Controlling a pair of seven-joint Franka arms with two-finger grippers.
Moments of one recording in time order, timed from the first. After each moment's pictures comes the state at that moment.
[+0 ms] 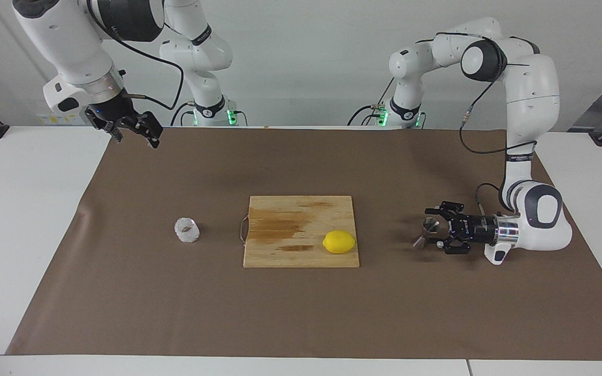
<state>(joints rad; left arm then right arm) 0.40 0.79 -0.26 -1.51 -1.06 1.43 -0.85 0.01 -0.01 -0.05 -1.61 0.00 1.51 0.17</state>
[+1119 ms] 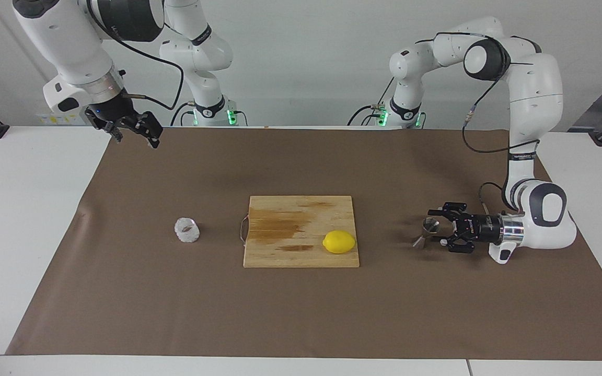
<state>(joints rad) 0.44 0.79 -0.28 -1.51 -1.06 1.43 -0.86 0.01 -0.01 -0.05 -1.61 0.00 1.51 0.17</state>
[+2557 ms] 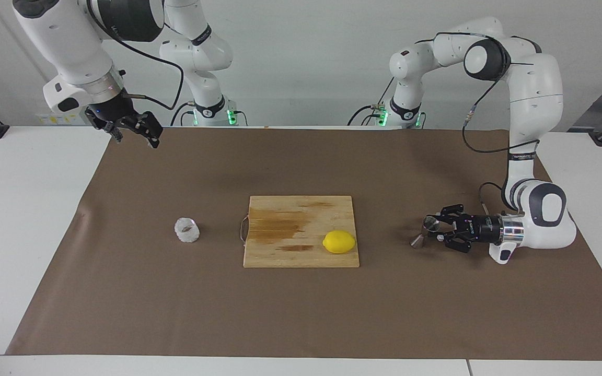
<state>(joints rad) 0.44 0.79 -0.28 -1.52 -1.06 1.44 -0.86 0.01 -0.01 -0.05 -1.61 0.00 1.51 0.17</state>
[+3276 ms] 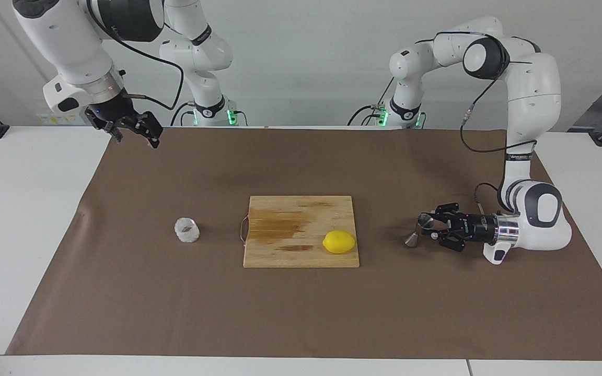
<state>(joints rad) 0.44 0.78 -0.33 -1.51 -1.06 1.44 -0.86 0.01 -0.01 -0.05 -1.61 0.00 1.51 0.17</state>
